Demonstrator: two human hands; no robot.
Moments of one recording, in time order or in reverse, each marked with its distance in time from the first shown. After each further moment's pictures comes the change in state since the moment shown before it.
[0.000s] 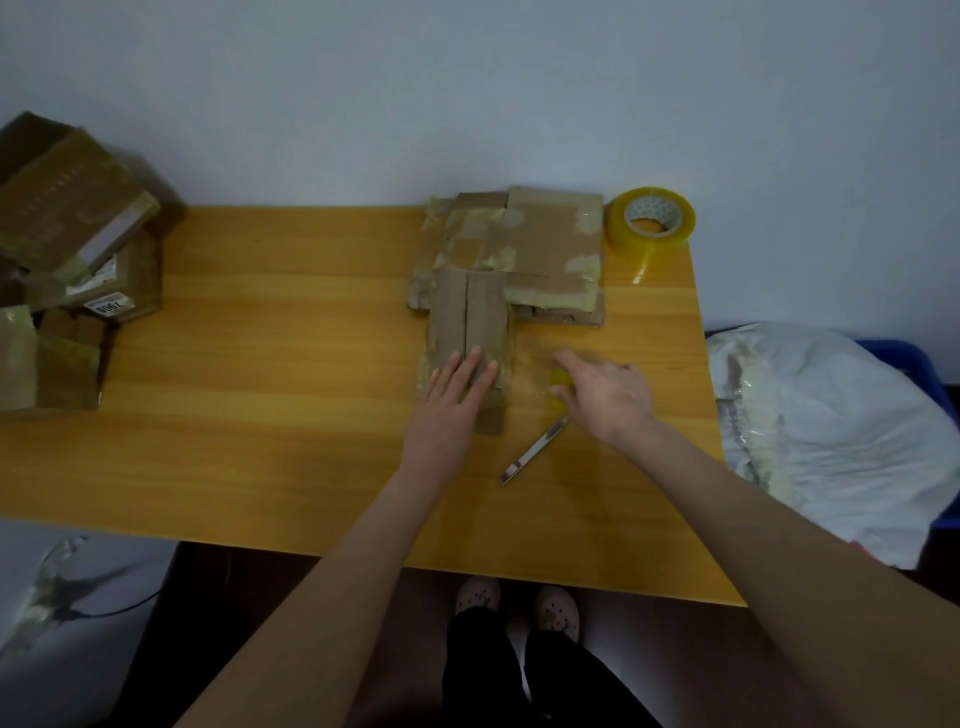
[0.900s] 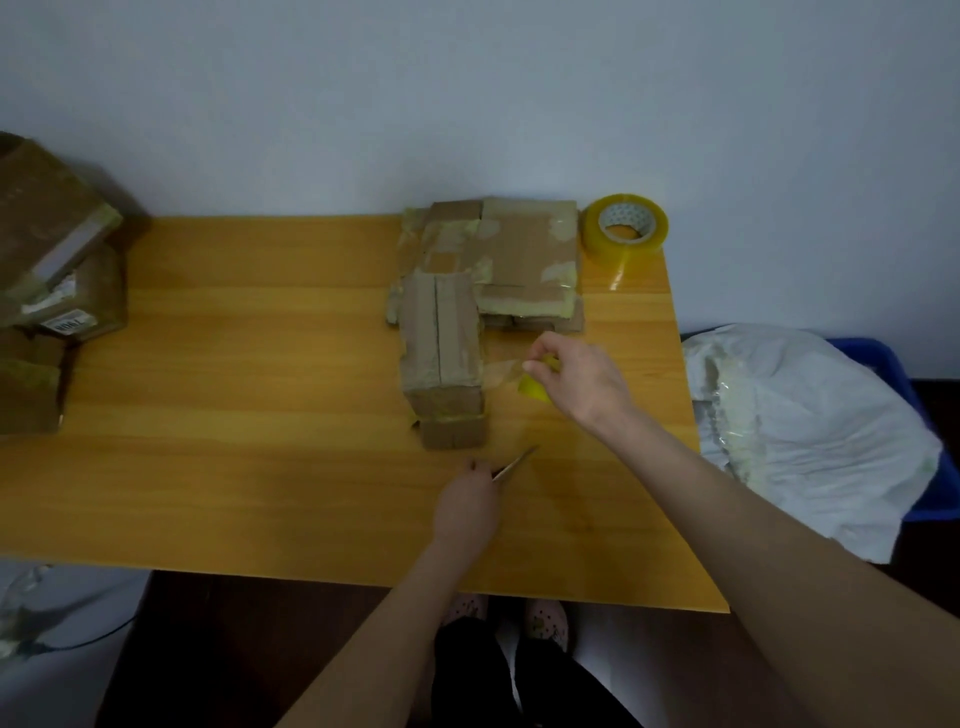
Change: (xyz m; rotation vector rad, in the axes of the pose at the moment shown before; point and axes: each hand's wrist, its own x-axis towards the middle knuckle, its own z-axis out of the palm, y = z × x) left_hand -0.024 0.051 0.054 -0.216 -0.323 -0.347; right_hand 0.013 -0.003 -0.024 0.346 0.059 0.101
